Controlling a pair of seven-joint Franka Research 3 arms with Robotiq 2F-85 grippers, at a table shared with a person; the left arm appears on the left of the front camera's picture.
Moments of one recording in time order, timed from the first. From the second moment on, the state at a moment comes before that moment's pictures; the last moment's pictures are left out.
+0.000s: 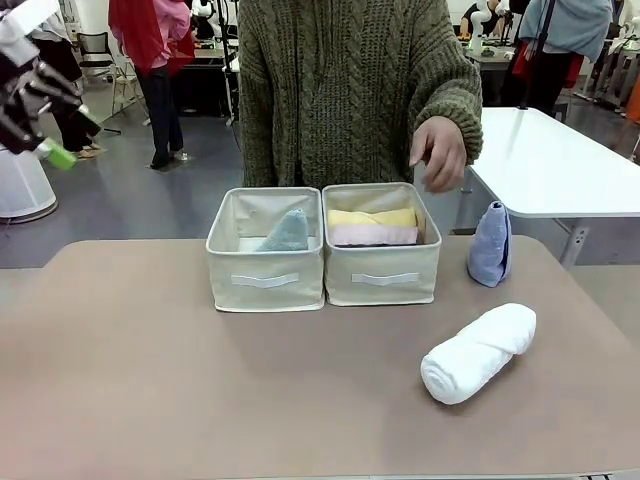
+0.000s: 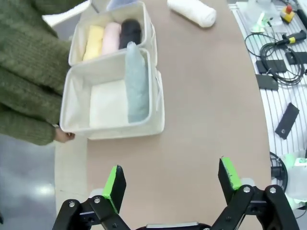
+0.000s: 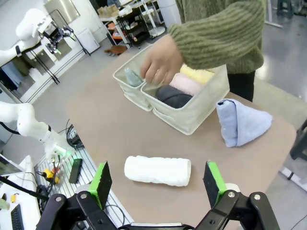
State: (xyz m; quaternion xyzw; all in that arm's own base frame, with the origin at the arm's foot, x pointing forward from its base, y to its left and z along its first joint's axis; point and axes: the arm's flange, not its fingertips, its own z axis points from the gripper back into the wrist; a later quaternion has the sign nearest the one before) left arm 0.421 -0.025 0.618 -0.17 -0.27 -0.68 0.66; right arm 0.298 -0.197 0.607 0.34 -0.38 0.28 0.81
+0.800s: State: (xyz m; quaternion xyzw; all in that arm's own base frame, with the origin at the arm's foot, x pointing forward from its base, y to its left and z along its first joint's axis) left arm 0.421 -0.019 0.619 -0.21 -0.28 -0.67 0.65; right arm 0.298 -0.197 0.607 0.34 -0.38 0.28 0.81
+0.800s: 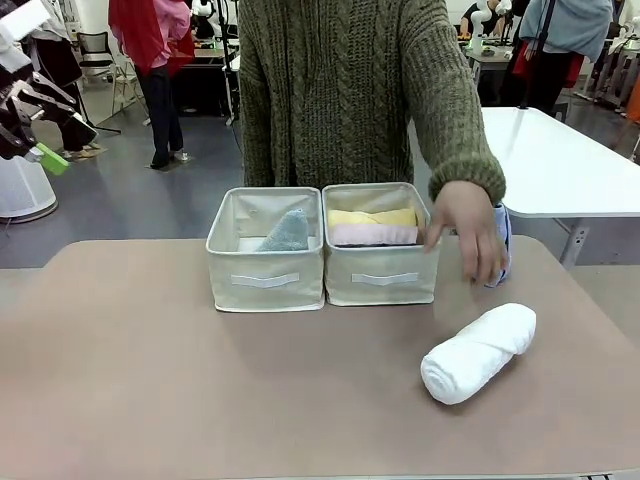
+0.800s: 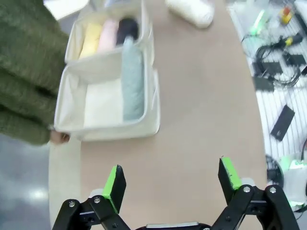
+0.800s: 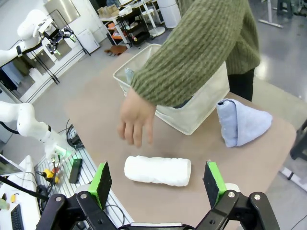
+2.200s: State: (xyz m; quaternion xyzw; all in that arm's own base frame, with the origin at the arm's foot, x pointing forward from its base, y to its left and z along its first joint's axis) left arm 0.425 0.282 0.556 -0.36 -0.46 -0.45 0.68; right arm 0.298 -0.197 0.607 0.34 -0.38 0.28 0.81
